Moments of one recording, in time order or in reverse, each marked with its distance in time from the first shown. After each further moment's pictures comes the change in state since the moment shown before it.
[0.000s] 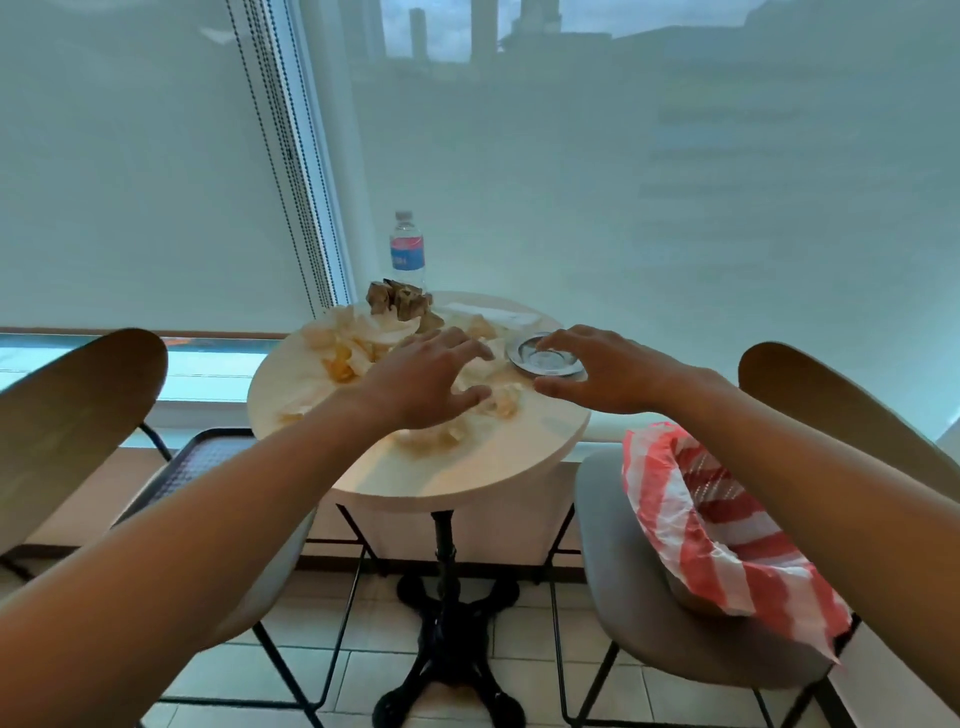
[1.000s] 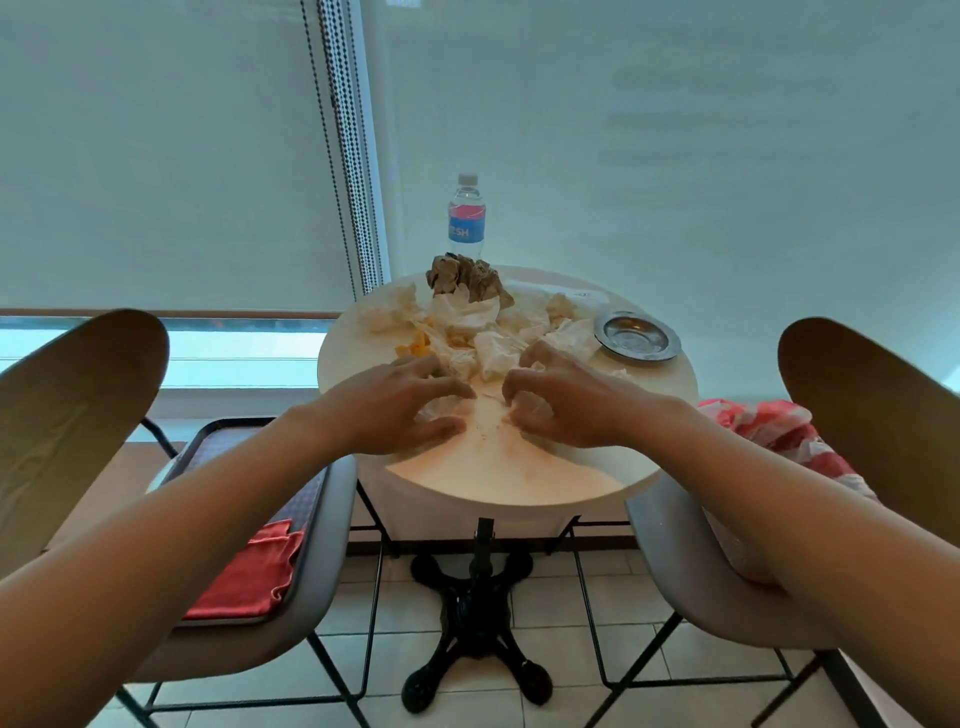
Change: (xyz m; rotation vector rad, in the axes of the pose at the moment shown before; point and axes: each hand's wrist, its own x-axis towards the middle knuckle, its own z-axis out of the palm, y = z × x) left_hand -0.070 -0.171 0.037 -0.134 -0.127 0.202; right_hand 0.066 -0.137 0.091 -0.095 -0.110 -0.148
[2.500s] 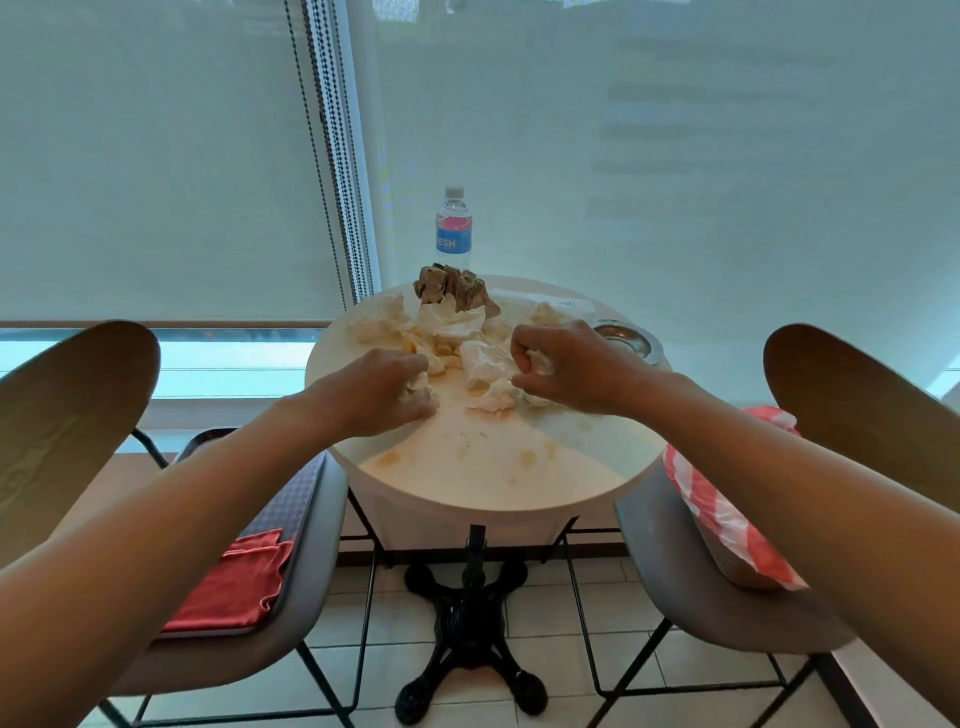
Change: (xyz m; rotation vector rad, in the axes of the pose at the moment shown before) left_hand 0.015 -0.012 -0.007 -0.126 0.149 -0.071; right_hand 0.004 0.019 -0.031 0.116 0.290 -0.083
